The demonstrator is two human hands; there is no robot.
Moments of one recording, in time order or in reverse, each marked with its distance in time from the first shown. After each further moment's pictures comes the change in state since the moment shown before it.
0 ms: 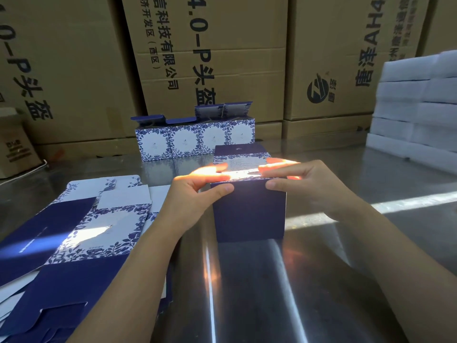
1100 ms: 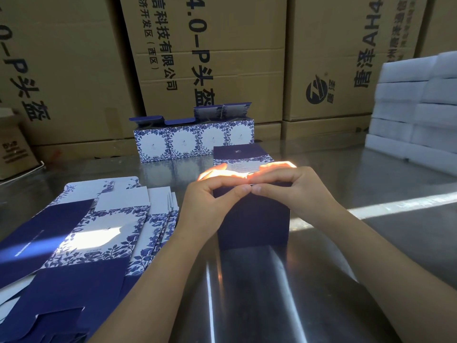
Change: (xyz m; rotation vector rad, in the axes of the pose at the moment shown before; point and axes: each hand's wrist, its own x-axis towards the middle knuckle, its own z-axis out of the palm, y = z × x) left_hand -0.009 0.012 0.029 -0.016 0.076 0.142; right_hand -0.006 -0.007 0.029 0.012 0.074 -0.145
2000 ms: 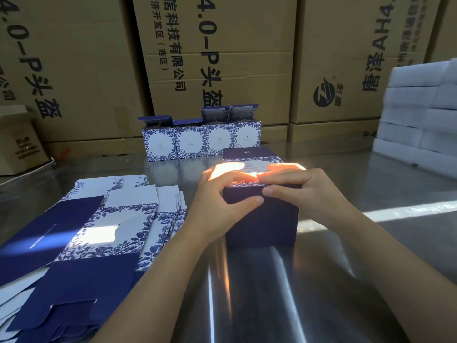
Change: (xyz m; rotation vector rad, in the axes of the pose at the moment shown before) left_hand -0.001 0.000 -0.008 0.251 -0.077 -0.029; right_hand 0.002 0.001 -0.005 -0.040 -0.077 -0.017
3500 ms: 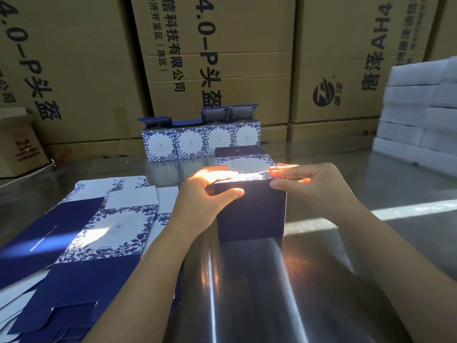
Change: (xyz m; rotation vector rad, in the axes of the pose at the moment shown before) left_hand 0.007 -0.010 -0.015 -0.112 0.042 -0.143; right_hand 0.005 0.015 -0.013 -0.067 0.231 0.112
